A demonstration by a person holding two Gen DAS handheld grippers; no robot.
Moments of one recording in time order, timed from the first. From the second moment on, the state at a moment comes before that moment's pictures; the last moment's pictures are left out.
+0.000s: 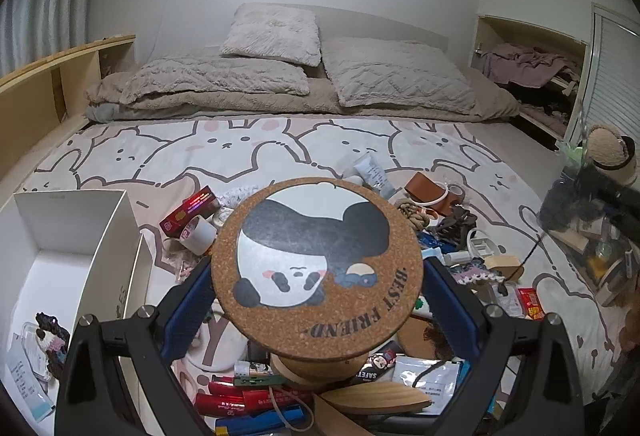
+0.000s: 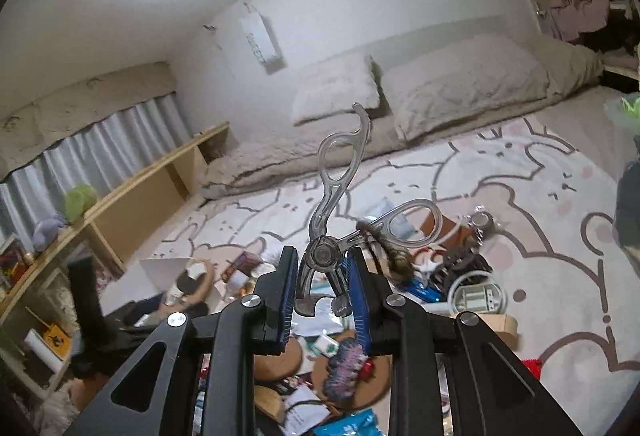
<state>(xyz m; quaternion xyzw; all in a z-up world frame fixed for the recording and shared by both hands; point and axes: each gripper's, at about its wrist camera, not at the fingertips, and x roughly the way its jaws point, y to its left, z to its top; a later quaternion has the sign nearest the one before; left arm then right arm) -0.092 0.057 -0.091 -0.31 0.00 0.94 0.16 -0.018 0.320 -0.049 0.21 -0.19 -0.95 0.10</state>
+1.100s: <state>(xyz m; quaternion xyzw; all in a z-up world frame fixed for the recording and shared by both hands) -0.069 0.036 -0.039 -0.23 -0.02 0.96 0.15 -0.001 0.270 0.004 0.17 -0.13 -0.97 0.15</state>
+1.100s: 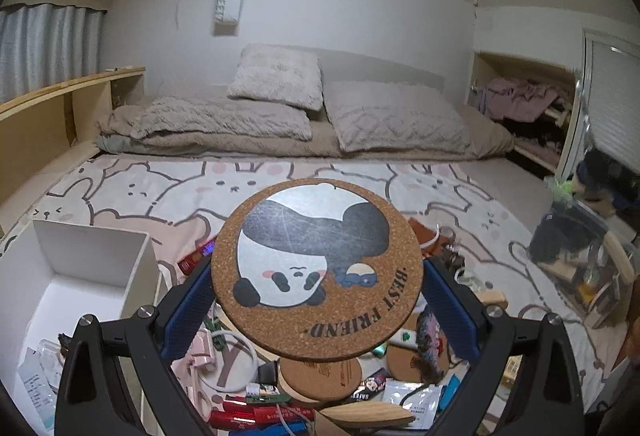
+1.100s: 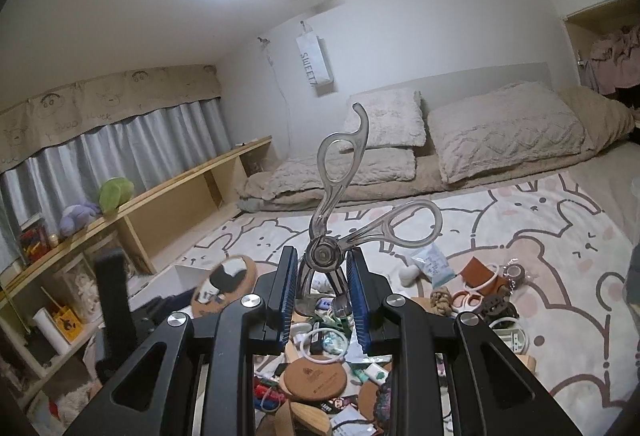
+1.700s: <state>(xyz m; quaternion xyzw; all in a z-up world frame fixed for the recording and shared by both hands) -0.039 -0.007 -0.011 -0.21 -0.03 0.97 0.12 -0.015 0.236 0.010 0.18 -0.12 -0.96 0.17</state>
